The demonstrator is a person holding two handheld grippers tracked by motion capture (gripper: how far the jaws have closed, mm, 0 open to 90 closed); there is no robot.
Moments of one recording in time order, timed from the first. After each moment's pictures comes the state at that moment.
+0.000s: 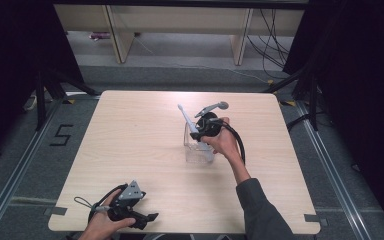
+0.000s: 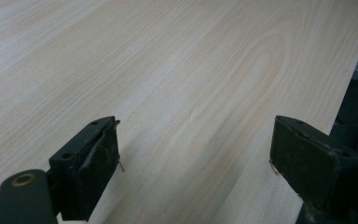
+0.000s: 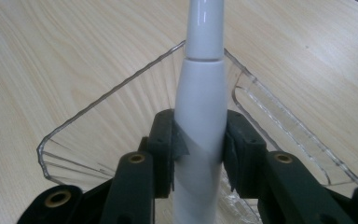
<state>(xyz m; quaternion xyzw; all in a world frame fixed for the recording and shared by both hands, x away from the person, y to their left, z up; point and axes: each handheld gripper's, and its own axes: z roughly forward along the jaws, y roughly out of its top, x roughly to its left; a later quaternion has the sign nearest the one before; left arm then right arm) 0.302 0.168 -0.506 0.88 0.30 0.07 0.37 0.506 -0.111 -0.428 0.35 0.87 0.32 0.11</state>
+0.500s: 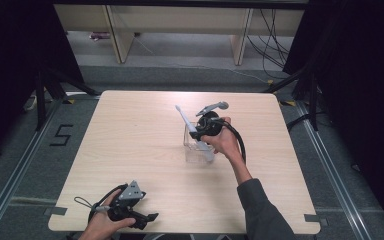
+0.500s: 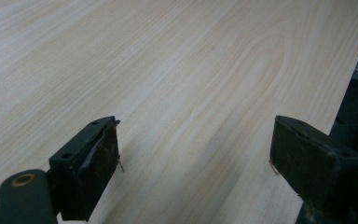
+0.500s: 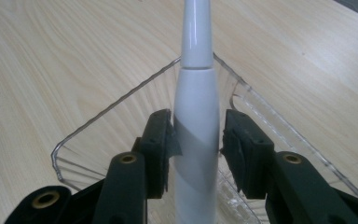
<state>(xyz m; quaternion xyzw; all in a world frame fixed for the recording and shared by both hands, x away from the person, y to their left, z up) 0.303 0.168 -0.506 0.88 0.30 0.07 0.37 0.505 -0.114 -0.422 0.33 0.87 0.35 0.12</state>
